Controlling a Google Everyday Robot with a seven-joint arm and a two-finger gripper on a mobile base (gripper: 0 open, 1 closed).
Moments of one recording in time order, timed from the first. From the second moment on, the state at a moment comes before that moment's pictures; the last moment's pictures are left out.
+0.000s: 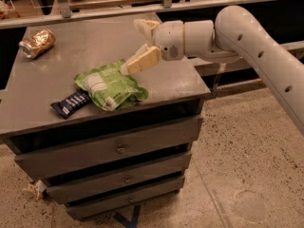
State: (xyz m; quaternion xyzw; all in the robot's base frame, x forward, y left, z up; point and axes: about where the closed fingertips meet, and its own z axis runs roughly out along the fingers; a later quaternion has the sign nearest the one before) arm 0.616 0.050 0.959 -0.53 0.53 0.39 0.53
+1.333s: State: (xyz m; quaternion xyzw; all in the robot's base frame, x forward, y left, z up) arm 0.673 -0.006 0.915 -0.47 0.62 0.36 0.52
